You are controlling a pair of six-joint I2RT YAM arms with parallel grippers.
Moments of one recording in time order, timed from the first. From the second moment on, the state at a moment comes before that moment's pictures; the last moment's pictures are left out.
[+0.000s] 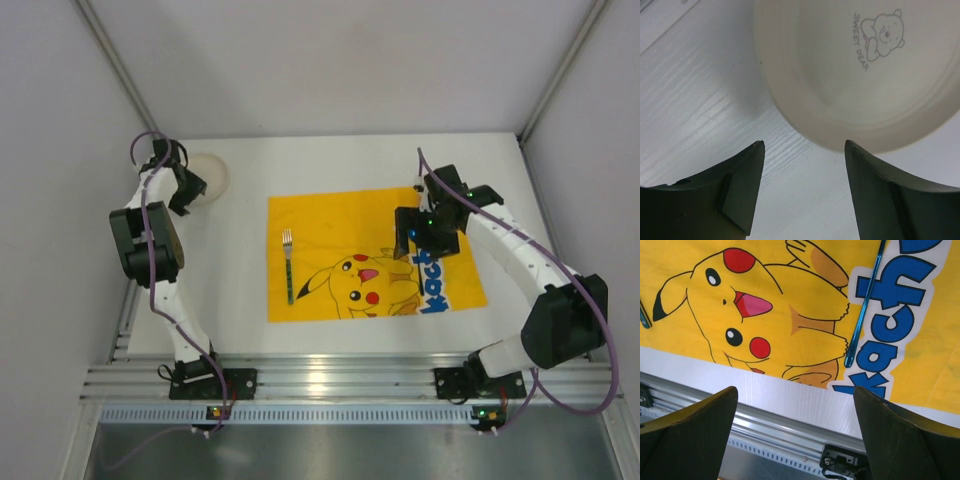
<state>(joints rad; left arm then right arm) 0.23 2.11 1.69 -0.61 -0.13 -0.73 0.36 1.44 1.23 -0.97 -0.17 0.31</state>
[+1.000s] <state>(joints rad) 0.24 2.14 1.75 -0.54 -0.17 -0.85 0.28 1.54 1.25 -1.01 -0.16 0.26</state>
